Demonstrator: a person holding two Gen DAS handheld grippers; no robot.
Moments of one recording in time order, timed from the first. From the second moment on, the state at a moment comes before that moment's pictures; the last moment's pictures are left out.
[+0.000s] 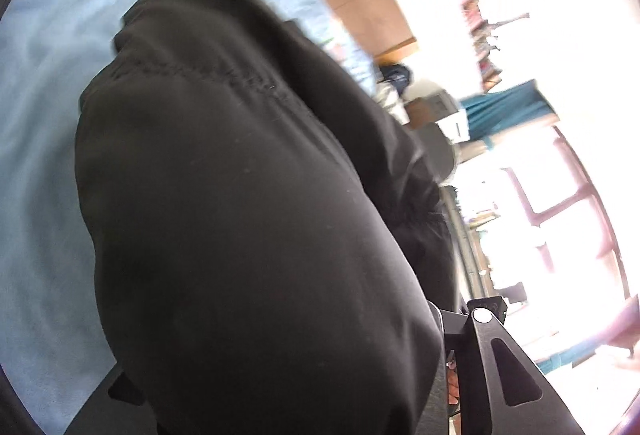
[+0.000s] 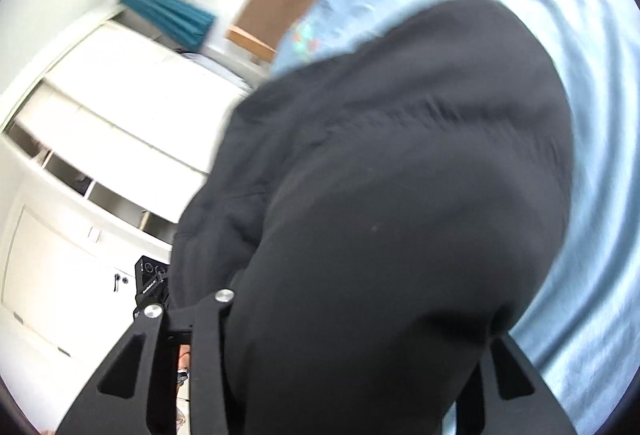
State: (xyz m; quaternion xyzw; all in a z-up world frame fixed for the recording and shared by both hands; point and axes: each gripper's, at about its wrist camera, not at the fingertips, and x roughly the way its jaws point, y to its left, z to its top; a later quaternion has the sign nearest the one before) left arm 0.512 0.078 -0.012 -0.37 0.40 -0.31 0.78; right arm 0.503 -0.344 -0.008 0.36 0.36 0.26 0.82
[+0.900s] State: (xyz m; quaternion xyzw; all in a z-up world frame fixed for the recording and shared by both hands) left arm 0.373 0.148 -0.057 -0.33 0.49 -0.20 0.78; right arm 0.304 -0.392 -0.056 0.35 0.44 0.17 0.81
